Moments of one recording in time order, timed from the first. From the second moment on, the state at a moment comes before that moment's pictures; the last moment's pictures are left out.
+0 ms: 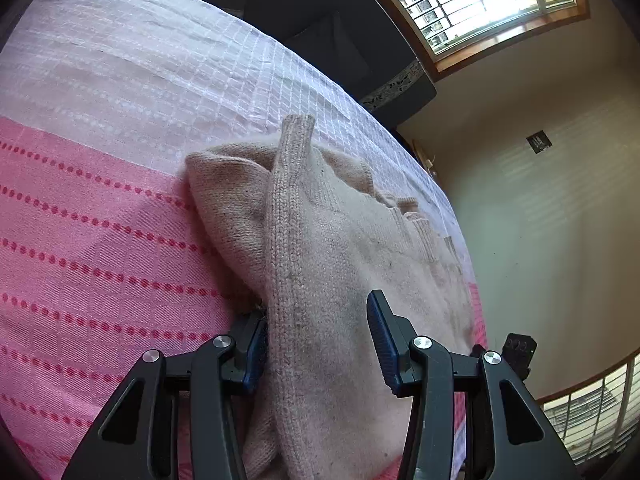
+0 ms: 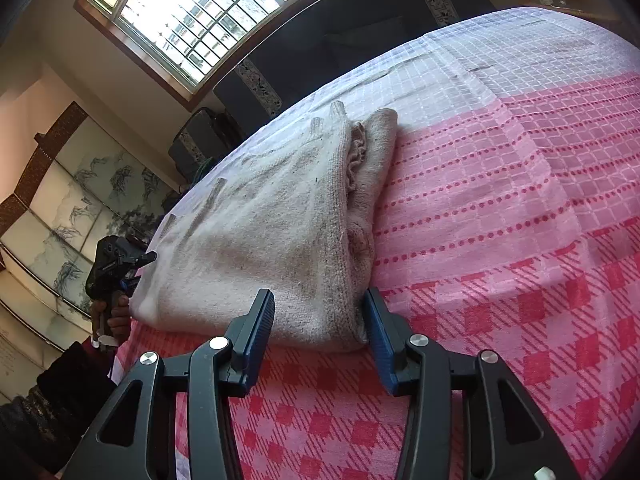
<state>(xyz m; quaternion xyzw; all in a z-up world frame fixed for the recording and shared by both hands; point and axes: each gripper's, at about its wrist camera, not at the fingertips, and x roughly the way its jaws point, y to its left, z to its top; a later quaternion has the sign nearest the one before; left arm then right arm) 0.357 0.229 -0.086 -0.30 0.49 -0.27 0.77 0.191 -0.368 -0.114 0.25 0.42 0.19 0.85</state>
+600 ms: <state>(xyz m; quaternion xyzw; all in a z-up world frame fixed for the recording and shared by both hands) 0.368 0.209 -0.091 -0.32 0.50 -0.39 0.70 0.192 -0.360 -0.111 0.23 0.41 0.19 0.86</state>
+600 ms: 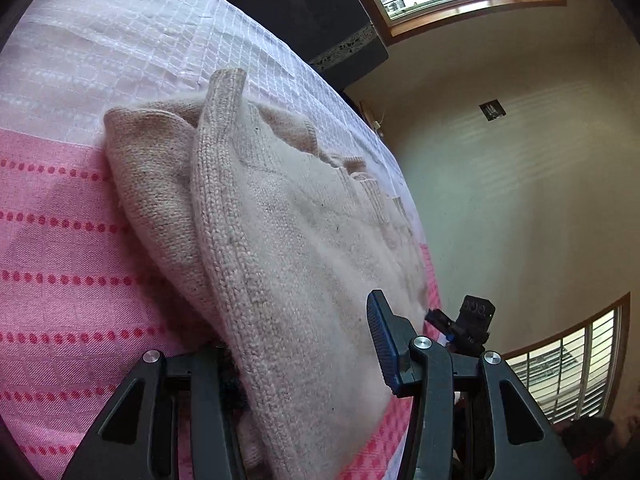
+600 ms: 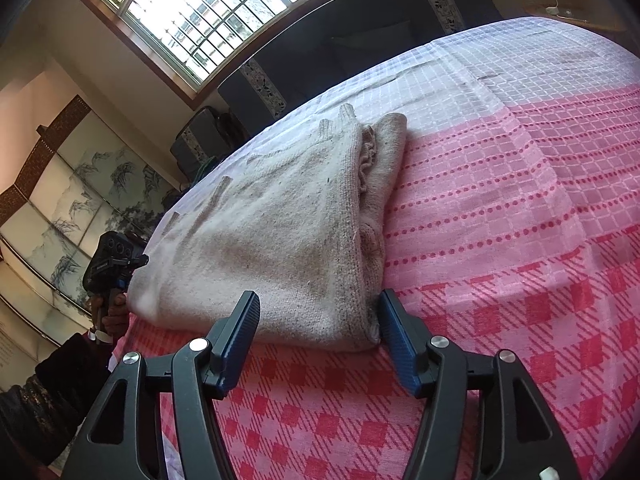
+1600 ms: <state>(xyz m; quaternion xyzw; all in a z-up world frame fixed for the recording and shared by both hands) 0.343 0.076 0.017 -0.22 0.48 -0.15 0.84 0.188 -0.361 -0.109 0.23 0.40 0.19 0.87</state>
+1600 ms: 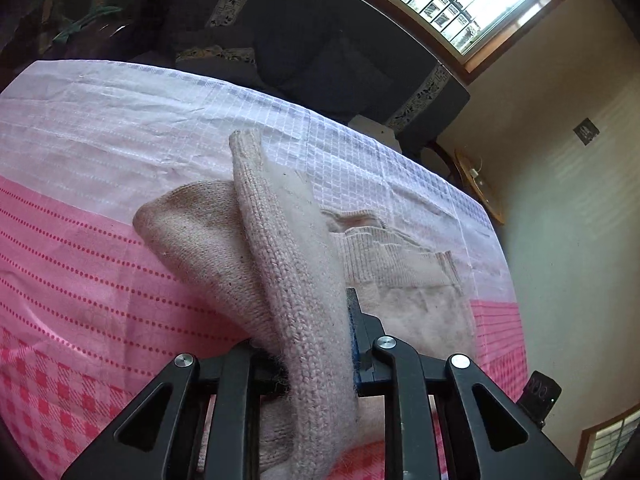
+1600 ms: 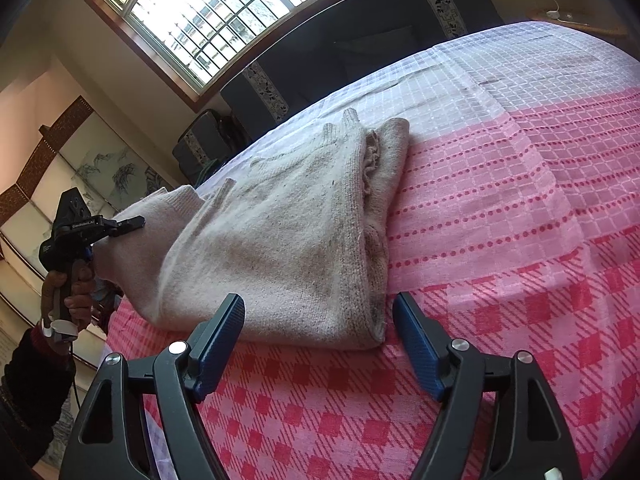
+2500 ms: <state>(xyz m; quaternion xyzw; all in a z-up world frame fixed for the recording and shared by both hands) 0.349 -0.082 0.033 -0.22 0.49 -0.15 0.83 0.182 -0.360 -0.106 0.23 0.40 0.20 0.87</state>
